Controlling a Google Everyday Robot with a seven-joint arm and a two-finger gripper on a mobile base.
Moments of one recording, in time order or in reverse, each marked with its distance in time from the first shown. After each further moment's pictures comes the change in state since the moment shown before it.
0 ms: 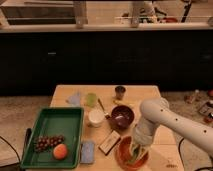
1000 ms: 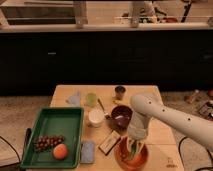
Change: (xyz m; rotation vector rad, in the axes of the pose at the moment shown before) arm 0.015 -0.012 -0.002 -0.110 -0.041 -0.058
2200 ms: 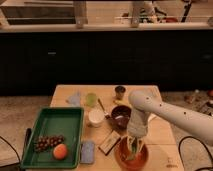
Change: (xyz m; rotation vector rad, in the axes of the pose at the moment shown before) arm 0.000 0.000 -0.006 -0.040 -0.052 -0.069
